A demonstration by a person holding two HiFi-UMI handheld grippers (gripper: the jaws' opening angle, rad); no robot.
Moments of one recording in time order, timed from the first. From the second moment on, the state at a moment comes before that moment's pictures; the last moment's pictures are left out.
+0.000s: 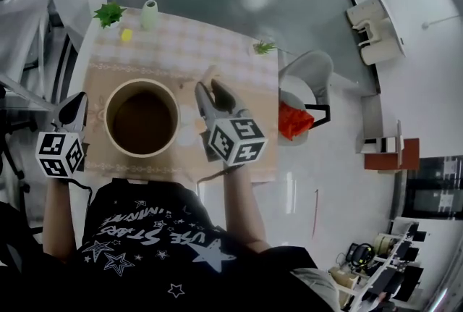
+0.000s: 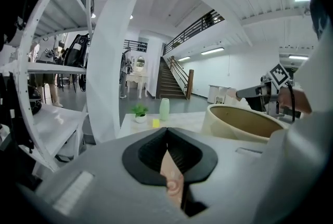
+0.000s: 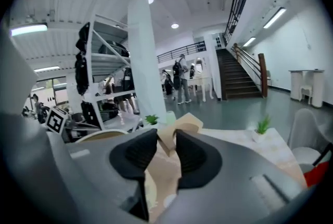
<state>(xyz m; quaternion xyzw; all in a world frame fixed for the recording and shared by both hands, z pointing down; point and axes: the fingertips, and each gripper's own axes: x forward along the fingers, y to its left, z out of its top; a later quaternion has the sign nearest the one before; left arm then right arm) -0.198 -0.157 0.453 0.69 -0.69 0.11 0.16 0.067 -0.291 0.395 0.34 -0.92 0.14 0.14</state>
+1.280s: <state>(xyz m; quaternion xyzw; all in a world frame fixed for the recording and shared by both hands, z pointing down) -0.201 -0.151 0.457 0.72 -0.66 0.11 0.16 0.011 -0.227 0.363 0.20 -0.97 0.04 0.15</state>
